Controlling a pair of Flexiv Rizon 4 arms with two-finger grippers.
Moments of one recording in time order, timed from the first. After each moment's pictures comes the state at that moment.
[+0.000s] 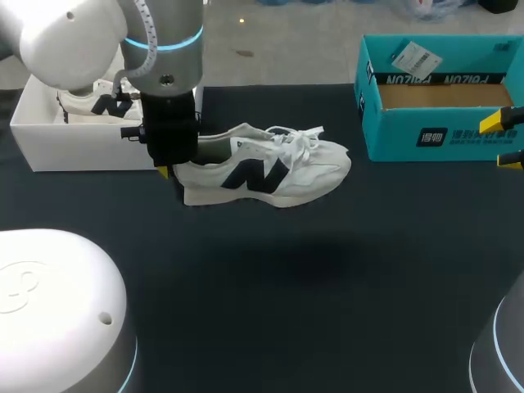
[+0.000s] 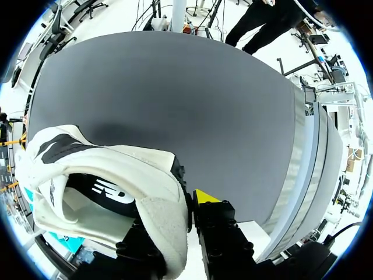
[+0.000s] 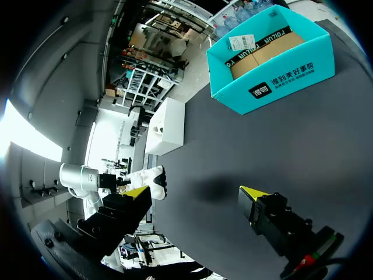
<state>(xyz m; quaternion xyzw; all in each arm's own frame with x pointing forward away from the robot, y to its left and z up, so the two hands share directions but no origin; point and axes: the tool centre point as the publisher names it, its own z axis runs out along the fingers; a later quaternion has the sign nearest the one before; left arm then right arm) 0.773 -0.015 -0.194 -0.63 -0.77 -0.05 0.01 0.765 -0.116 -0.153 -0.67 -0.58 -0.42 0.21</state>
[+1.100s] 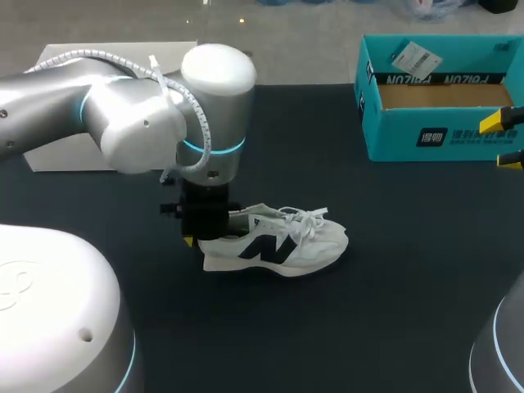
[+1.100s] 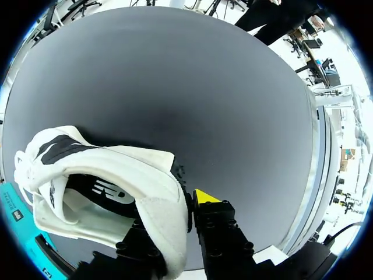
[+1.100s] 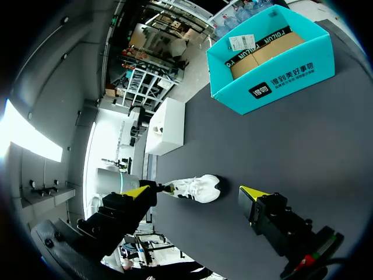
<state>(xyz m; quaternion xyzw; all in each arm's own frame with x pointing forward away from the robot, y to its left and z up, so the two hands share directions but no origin) 0.755 -0.037 -0.369 -0.63 -0.77 -0.06 0.07 0.765 -0.116 -0.153 -0.67 -0.58 -0.42 0.21</state>
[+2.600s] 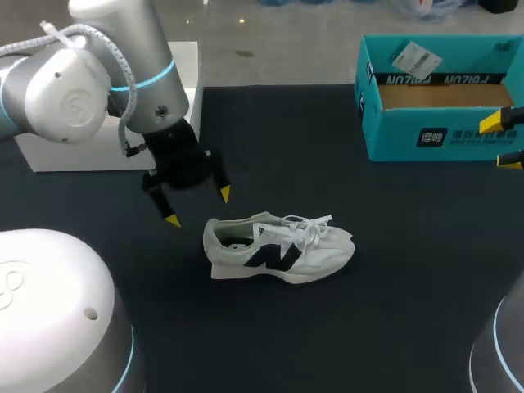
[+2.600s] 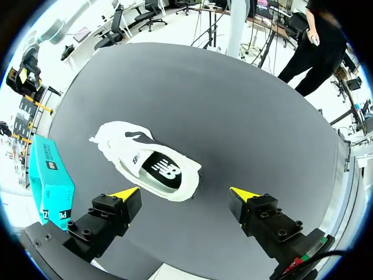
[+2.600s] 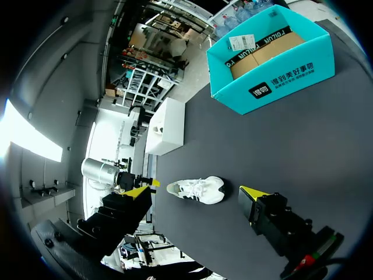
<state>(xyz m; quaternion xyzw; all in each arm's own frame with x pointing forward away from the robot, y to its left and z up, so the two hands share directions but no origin) 0.761 -0.050 -0.279 -0.51 -0.85 0.15 -0.01 0.765 -0.116 -0.153 -0.67 -0.58 -0.42 0.21</state>
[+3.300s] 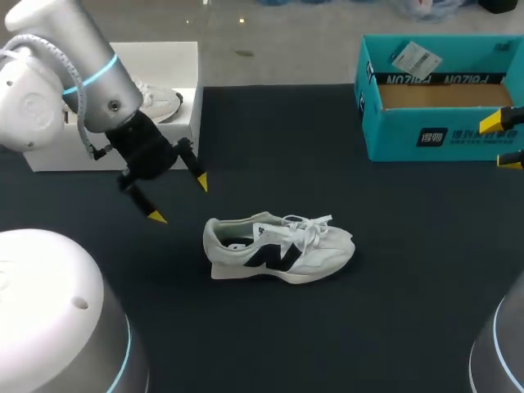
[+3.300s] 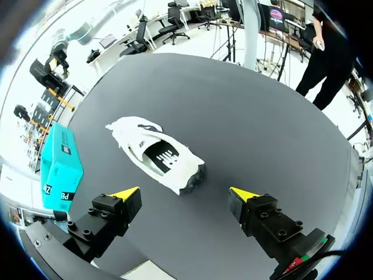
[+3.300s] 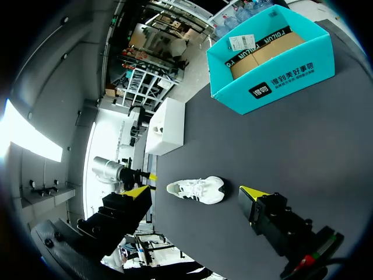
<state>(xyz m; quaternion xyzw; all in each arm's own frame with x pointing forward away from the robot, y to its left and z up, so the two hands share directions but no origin) 0.779 -0.014 -0.287 -0.44 -0.87 0.24 -0.03 0.765 -0.116 -0.153 -0.67 -0.58 -0.42 0.21</state>
